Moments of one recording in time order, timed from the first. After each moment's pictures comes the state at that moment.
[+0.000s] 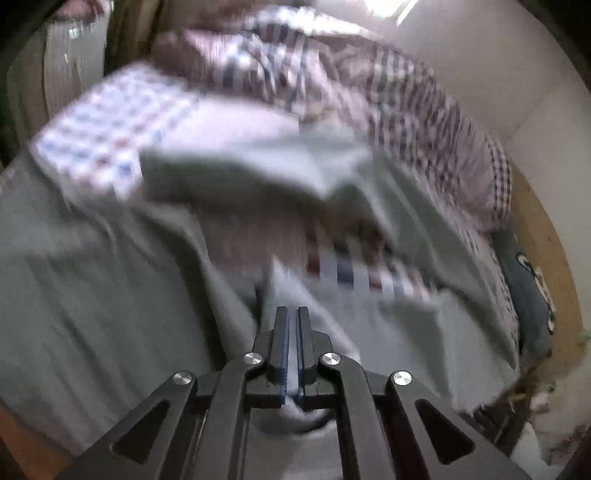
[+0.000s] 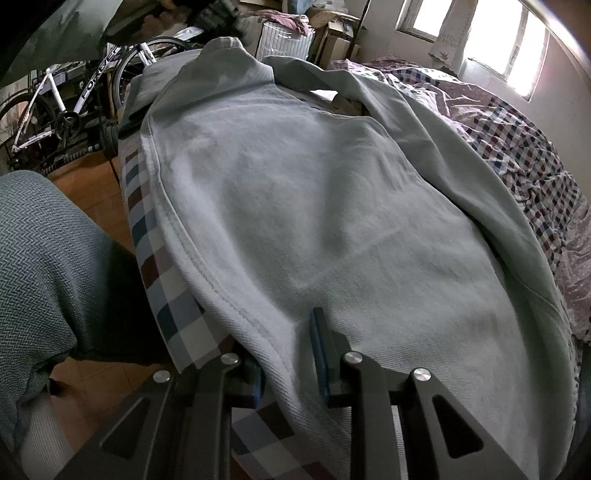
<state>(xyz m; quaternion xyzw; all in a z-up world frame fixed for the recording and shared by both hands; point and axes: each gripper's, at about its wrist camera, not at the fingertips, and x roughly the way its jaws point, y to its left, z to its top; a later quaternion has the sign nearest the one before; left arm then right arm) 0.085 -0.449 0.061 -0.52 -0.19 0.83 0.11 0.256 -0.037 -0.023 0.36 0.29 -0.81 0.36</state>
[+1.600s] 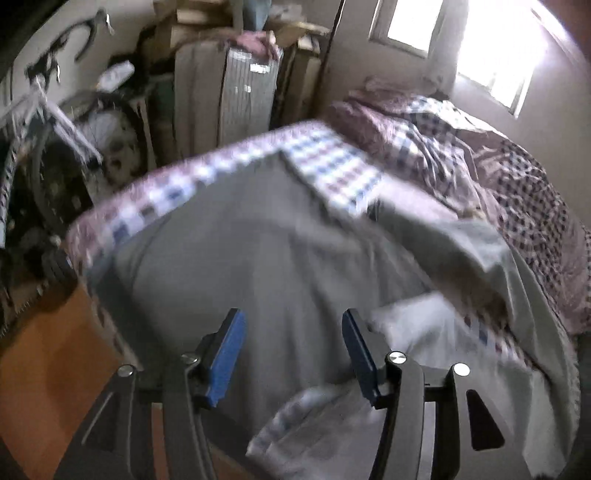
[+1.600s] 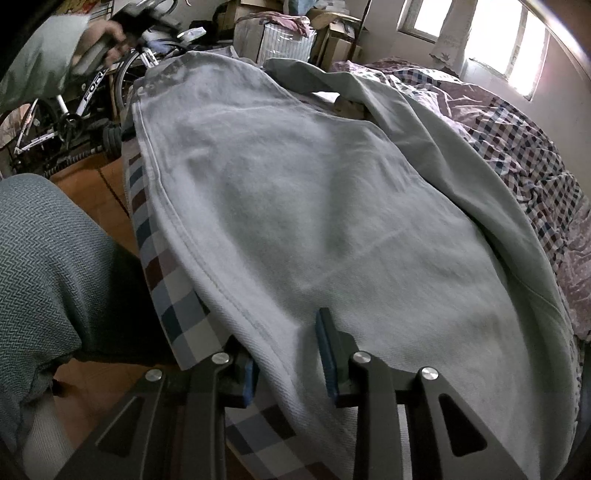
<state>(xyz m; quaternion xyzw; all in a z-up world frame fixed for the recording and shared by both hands) 0.200 -0.571 0.056 -0.39 -0.21 0.88 -0.17 0.257 -0.036 -0.021 0.36 0.29 -0.81 0.37</state>
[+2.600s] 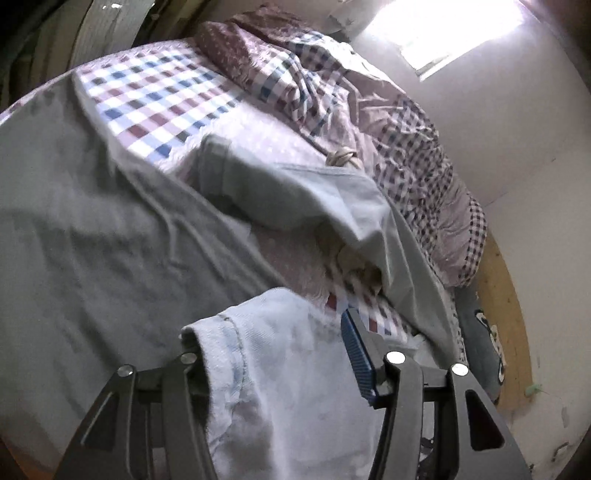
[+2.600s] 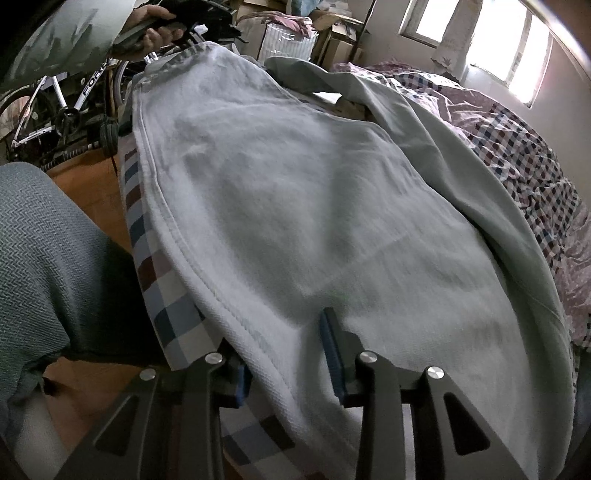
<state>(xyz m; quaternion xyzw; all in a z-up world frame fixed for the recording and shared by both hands) 0.071 -0.541 0.044 -0.43 -0.32 0.83 0.13 0.256 -0.041 -0.028 0.35 0.30 -0.81 0.36</state>
